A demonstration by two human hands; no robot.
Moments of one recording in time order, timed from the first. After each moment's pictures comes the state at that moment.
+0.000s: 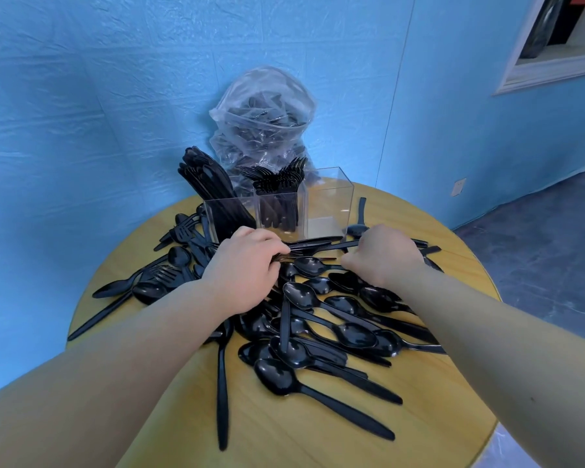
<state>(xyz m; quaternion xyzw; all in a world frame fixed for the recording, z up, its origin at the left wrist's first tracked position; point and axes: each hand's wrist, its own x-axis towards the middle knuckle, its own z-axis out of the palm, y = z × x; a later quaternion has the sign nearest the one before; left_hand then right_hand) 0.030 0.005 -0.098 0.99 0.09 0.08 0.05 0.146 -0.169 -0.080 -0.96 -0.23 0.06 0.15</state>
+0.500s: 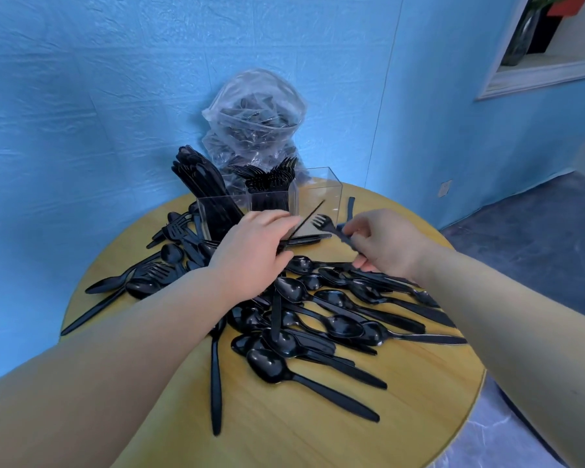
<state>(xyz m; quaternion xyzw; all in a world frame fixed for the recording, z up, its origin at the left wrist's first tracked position) 0.035 -0.014 -0.081 0.98 0.05 0.15 0.08 0.142 -0.194 -0.056 -0.89 -0.30 0.13 0.31</state>
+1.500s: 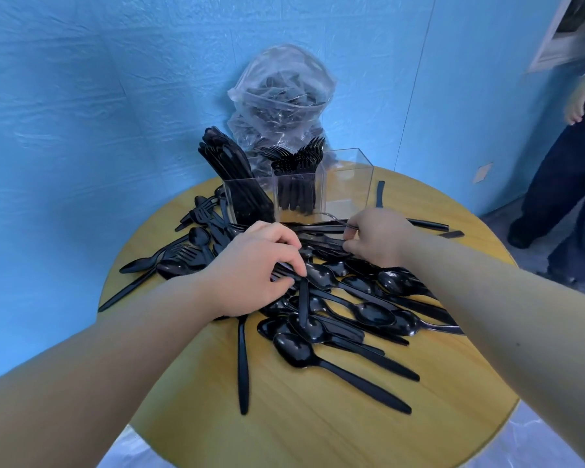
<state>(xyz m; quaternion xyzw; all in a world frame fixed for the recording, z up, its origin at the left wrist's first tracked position) -0.013 0.003 -0.087 0.98 -0.02 0.07 0.17 0.158 -0.151 -0.089 -0.91 -0.41 0.05 0.07</state>
